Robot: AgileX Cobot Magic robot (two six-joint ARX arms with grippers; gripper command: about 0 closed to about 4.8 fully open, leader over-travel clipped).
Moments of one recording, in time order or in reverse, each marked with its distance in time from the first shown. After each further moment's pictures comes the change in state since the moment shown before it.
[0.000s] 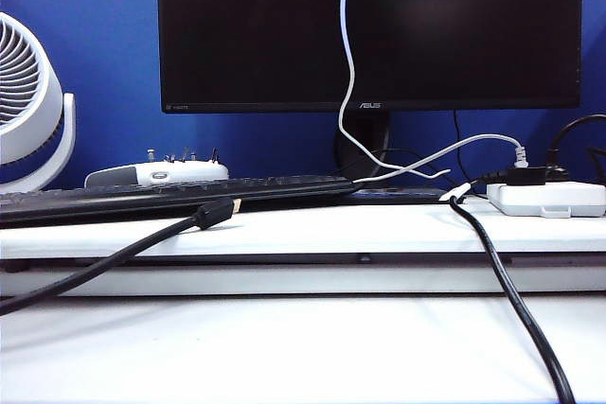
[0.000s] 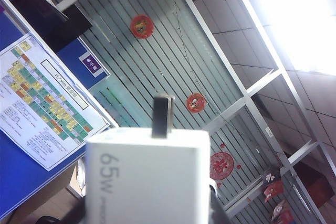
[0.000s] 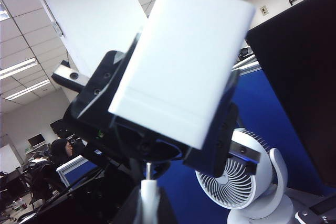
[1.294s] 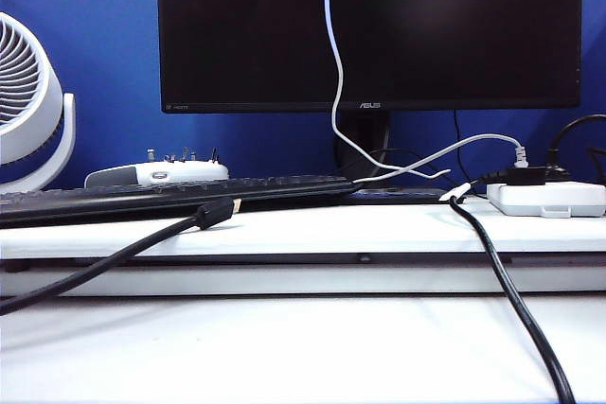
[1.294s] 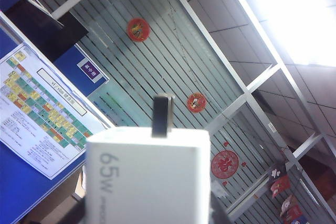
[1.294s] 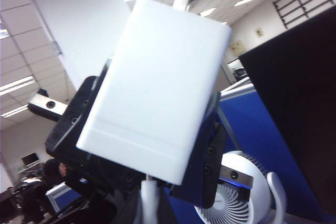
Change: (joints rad) left arm -0.014 0.000 0.002 0.013 0.006 0.048; right arm 0.004 0.057 -0.004 0.132 0.054 0.003
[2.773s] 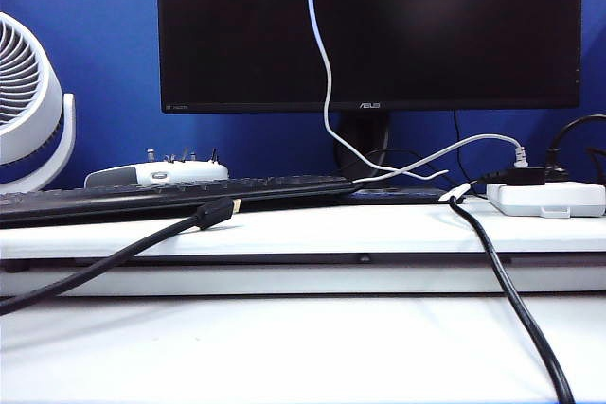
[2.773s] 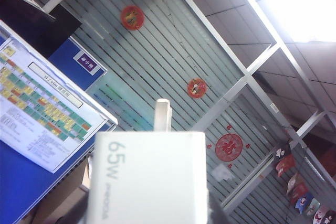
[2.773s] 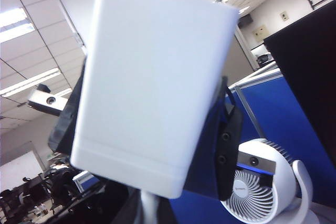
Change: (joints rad) left arm -0.004 -0.008 0.008 -0.053 0.038 0.098; right arm -0.004 0.001 -0.006 0.020 -0.087 0.055
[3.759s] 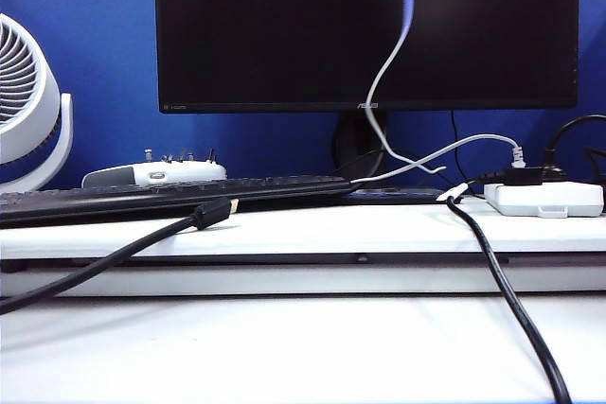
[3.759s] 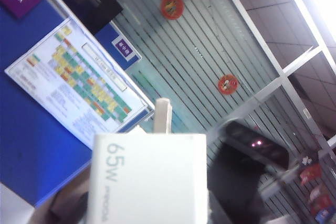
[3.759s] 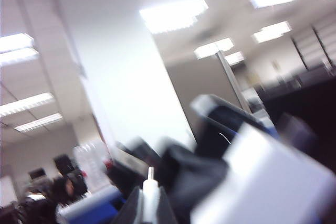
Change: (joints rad) left arm 0.051 0.011 -0.011 -0.140 0.014 0.063; right arm -0.001 -0.039 0.008 0.061 0.079 -0.066
